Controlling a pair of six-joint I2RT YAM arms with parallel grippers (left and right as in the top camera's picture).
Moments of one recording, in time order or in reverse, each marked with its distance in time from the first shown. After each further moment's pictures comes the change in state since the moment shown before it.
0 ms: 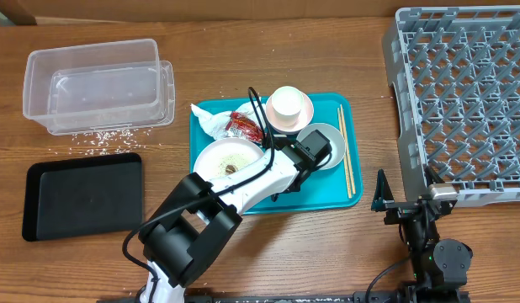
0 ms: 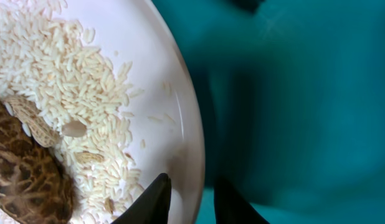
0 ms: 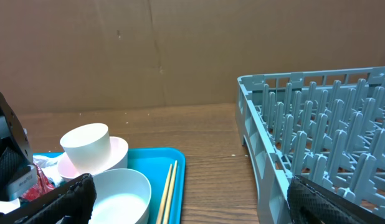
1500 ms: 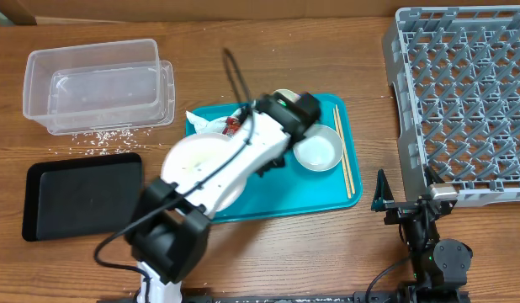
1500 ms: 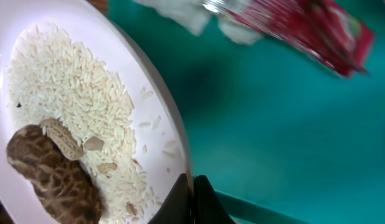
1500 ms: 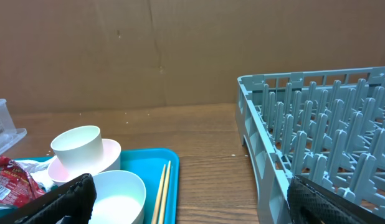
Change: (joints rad) left arm 0.129 -0.041 0.356 -0.572 -0.017 -0.071; right arm 0.000 0.000 0.000 0.000 0.000 0.000
